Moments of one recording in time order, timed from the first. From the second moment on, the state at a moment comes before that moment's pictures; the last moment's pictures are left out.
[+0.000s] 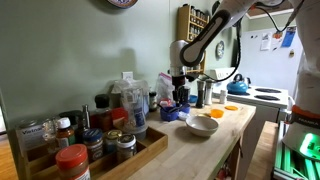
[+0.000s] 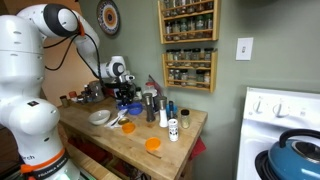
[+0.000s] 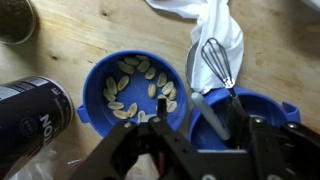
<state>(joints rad) 0.12 0.26 0.15 -2.20 -0.16 2.42 0.06</state>
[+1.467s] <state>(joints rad) 0.12 -0.03 0.20 -2.26 0.08 2.14 -0.19</state>
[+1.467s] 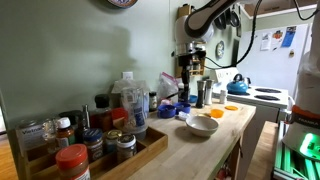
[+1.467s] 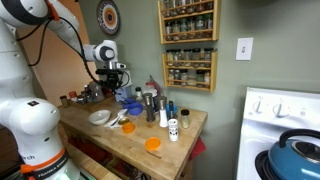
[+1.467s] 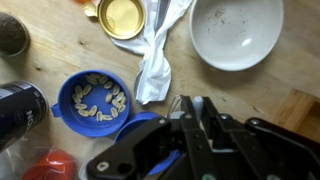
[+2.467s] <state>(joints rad) 0.14 -0.17 0.12 -2.49 0.28 1.90 -0.45</state>
